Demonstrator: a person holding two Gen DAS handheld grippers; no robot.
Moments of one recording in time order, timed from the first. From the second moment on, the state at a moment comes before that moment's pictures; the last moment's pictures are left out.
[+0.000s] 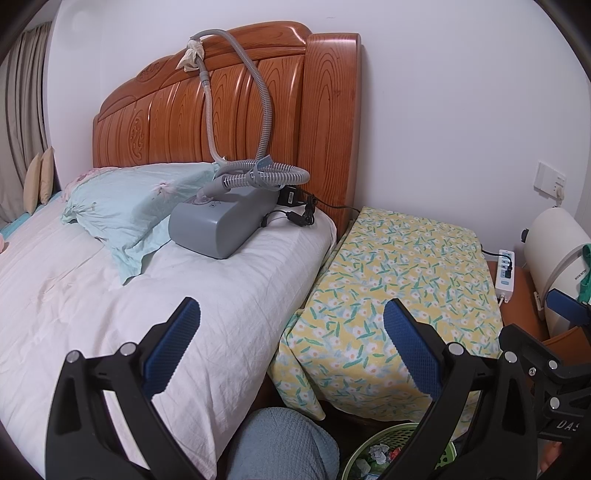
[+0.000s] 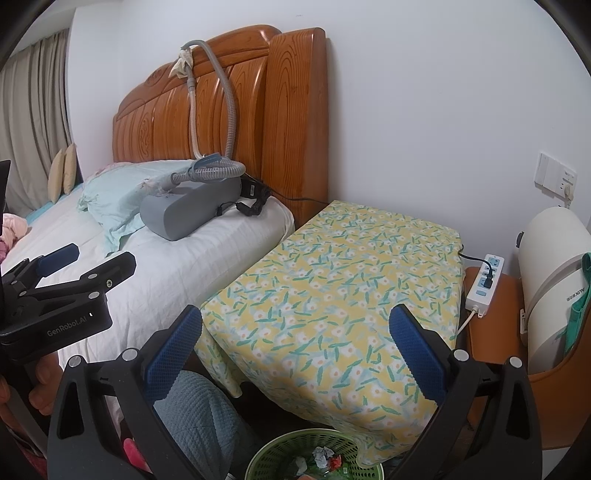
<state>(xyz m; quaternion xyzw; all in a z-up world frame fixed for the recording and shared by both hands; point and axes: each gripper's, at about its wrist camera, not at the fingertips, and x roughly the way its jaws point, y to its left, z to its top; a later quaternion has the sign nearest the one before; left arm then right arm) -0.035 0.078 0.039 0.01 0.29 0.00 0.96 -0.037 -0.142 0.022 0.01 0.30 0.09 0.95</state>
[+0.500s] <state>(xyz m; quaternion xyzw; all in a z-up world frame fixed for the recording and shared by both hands) -0.035 0.078 0.037 0.00 0.29 0.01 0.96 -0.035 -0.144 0.018 0.00 0.30 0.09 0.95</state>
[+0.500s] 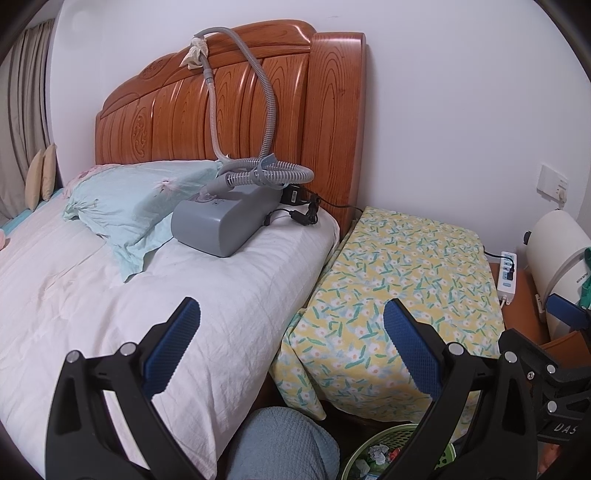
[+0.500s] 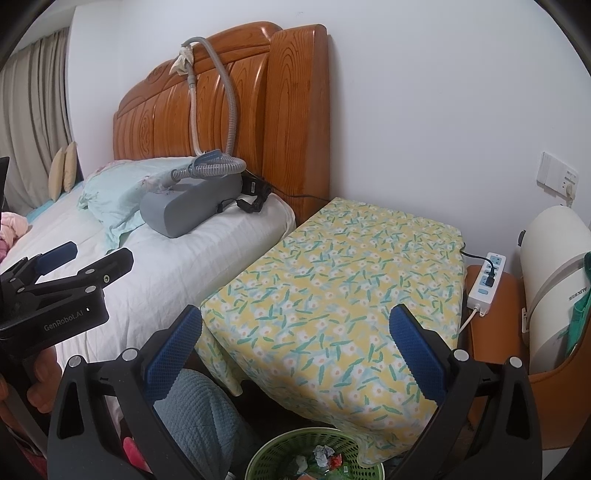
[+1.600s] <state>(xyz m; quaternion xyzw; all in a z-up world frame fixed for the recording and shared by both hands) -0.037 0.077 0.033 0.00 0.29 0.01 0.96 -0.033 -0.144 0.013 0.00 0.31 0.10 0.95</state>
